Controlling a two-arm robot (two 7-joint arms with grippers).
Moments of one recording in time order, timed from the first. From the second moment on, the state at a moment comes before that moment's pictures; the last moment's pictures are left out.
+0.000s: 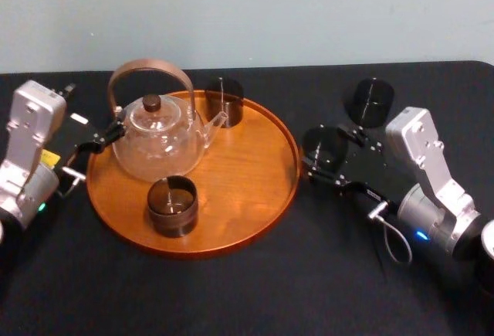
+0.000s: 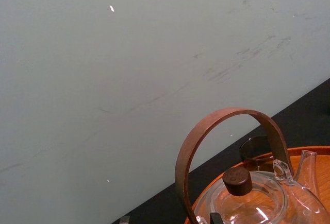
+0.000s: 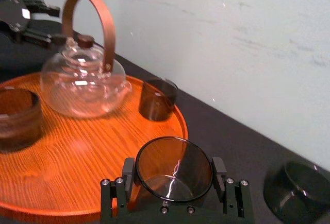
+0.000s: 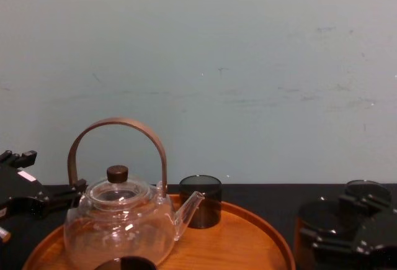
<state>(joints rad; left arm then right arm) -0.20 0.60 0.45 -1.41 -0.25 -0.12 0.03 0.07 0.41 -0.31 -1.52 0.13 -0.04 0.37</state>
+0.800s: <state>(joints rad) -0.20 0.60 0.45 -1.41 -0.25 -0.12 0.03 0.18 0.34 -0.43 -1.49 0.11 -0.03 0.43</state>
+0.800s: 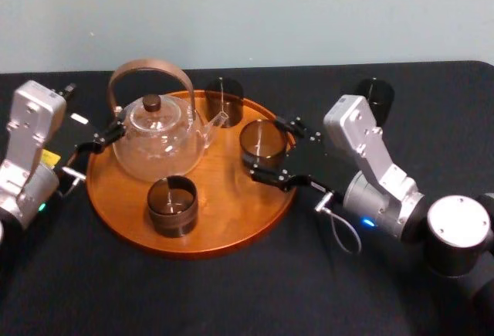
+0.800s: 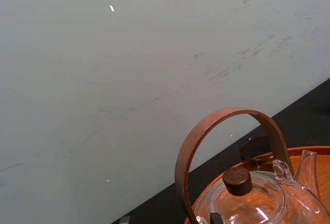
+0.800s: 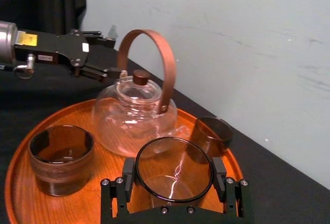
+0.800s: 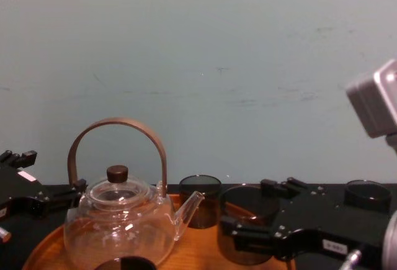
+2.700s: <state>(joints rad) -0.20 0.60 0.45 -1.41 -0.25 -0.12 0.03 0.21 0.29 -0.53 -1.37 0.13 -0.06 0.47</state>
